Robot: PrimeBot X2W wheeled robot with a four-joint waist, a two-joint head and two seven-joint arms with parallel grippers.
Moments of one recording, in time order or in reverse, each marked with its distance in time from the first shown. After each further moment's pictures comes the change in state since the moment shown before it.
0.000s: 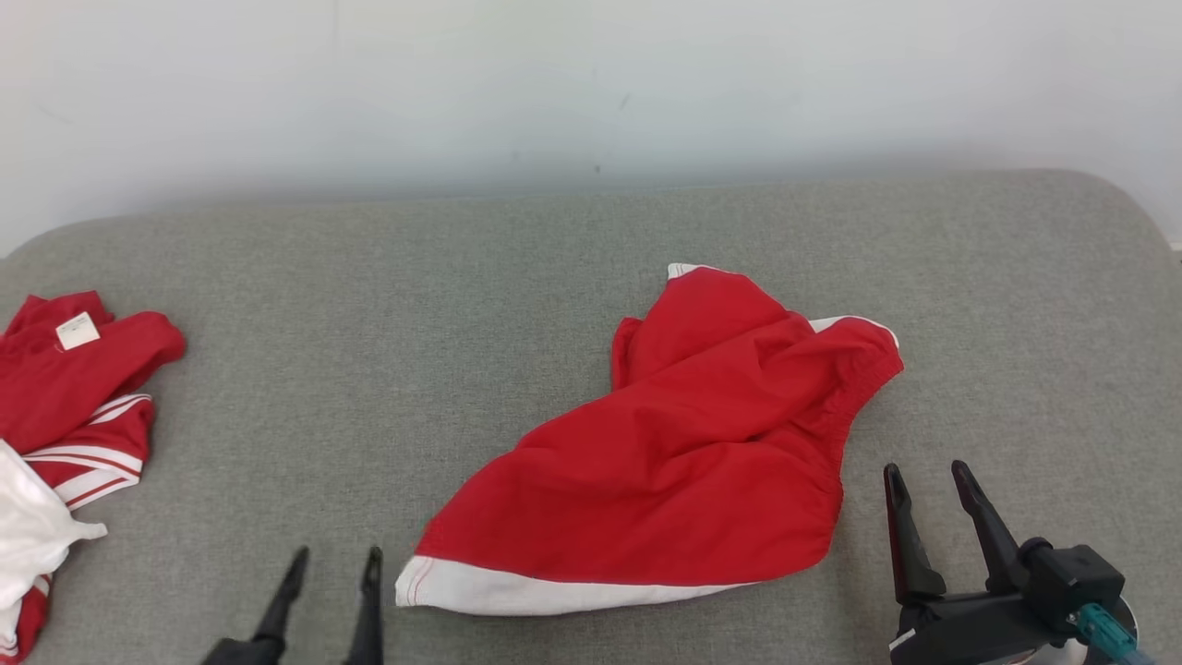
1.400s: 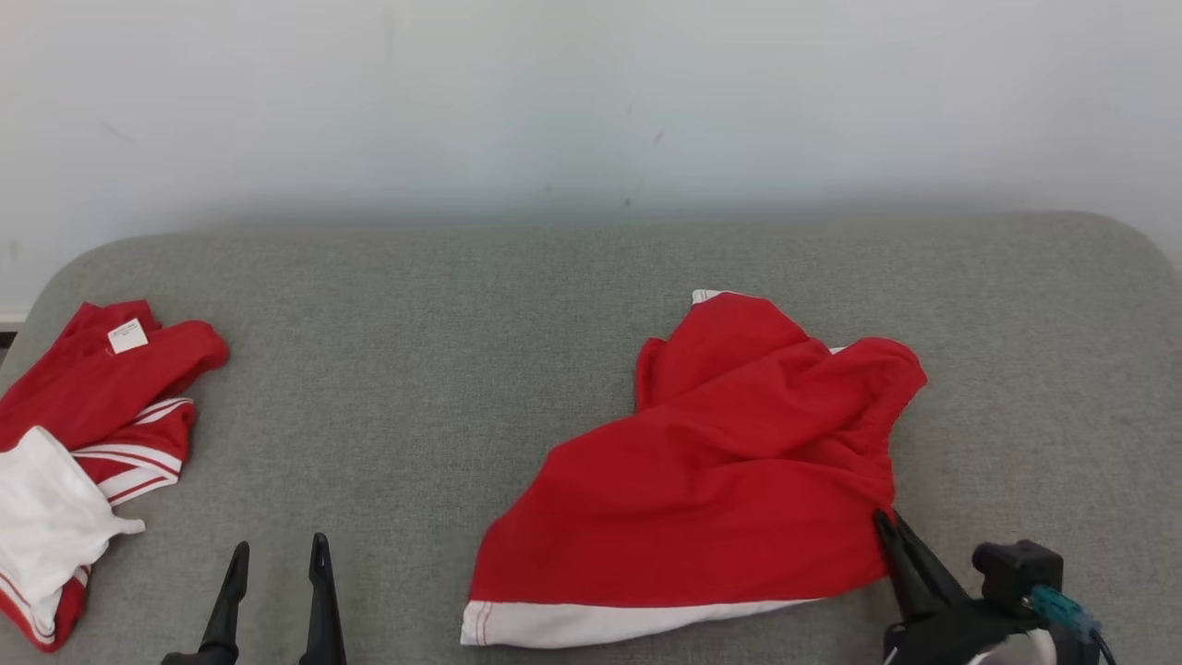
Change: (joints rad) left arm 0.051 -0.099 0.193 -0.134 0.098 -0.008 -0.003; right arm -0.151 -0.119 0.245 0.362 0.202 0.000 0.002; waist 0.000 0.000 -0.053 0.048
